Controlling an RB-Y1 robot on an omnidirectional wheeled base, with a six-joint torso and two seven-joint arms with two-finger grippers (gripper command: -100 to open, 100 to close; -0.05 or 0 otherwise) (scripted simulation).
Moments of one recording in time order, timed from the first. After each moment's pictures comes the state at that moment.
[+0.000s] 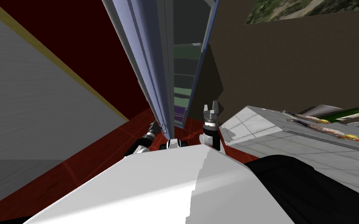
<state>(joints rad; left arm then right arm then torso) 0.50 0.30 -0.30 -2.14 0.54 0.09 0.39 0.48 -0.04 -0.01 -2.34 -0.06 -0.46 0.07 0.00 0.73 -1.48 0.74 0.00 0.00</state>
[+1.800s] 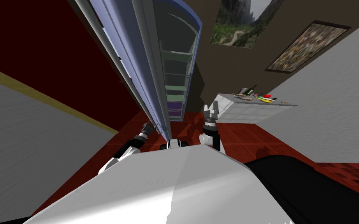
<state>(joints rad) 0.46 0.58 -0.27 -2.03 0.69 -0.10 0.53 0.48 -0.04 -0.01 -2.34 -0.06 -0.46 0.07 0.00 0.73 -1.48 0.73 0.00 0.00</state>
